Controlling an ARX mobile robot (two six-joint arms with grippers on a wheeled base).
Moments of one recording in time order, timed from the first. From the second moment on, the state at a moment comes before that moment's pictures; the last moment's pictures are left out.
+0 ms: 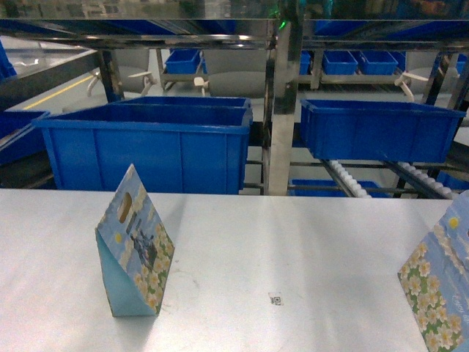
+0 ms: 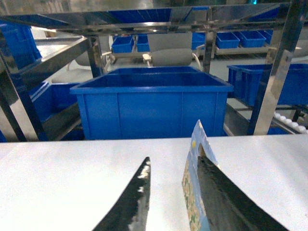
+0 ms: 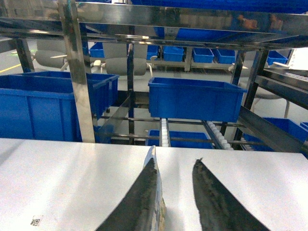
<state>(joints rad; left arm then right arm) -0.22 0.85 0.02 0.79 -0.22 0.02 0.00 0.59 0.01 0.57 0.00 0.00</state>
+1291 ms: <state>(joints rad) 0.00 0.22 0.01 0.23 0.00 0.00 0.00 0.07 0.01 0.02 0.00 0.00</state>
